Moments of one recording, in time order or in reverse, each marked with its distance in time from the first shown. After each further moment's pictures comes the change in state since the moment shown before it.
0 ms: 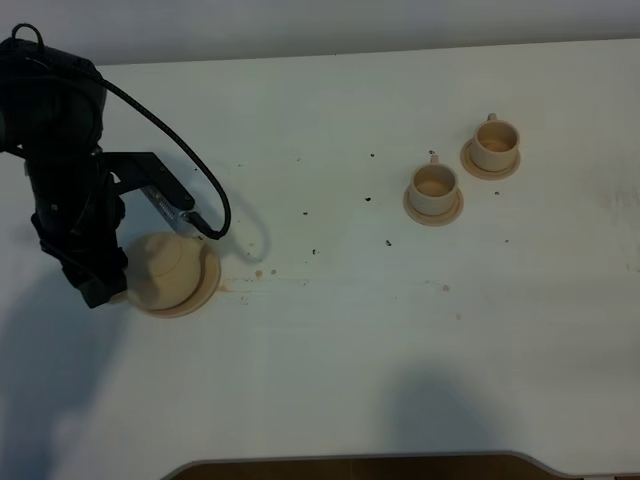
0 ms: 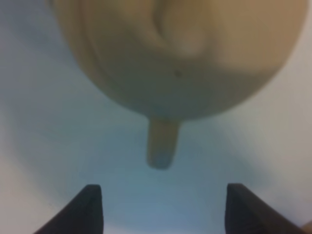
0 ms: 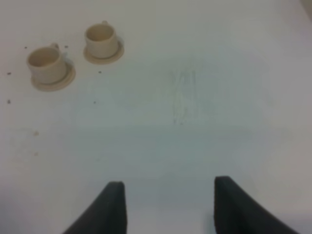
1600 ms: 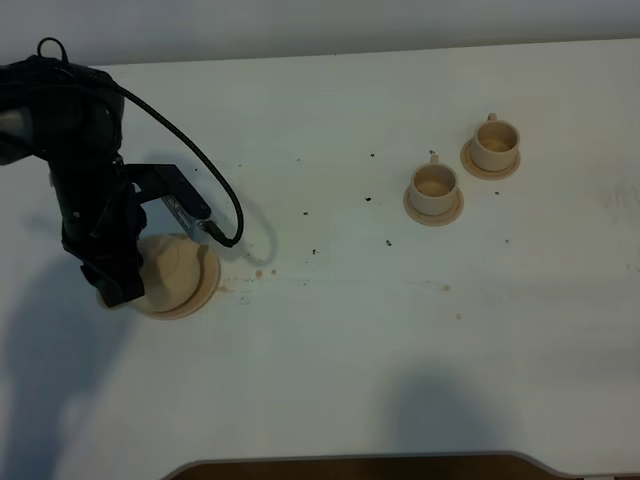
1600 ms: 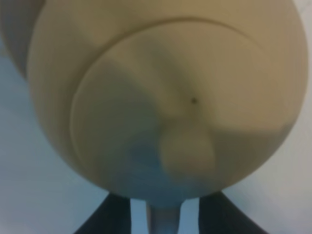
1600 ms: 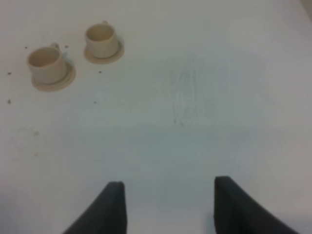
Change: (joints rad) left arm 0.000 0.078 -0.018 -0.070 -0.047 0.076; right arm 0.000 0.000 0.000 0.000 0.000 0.000
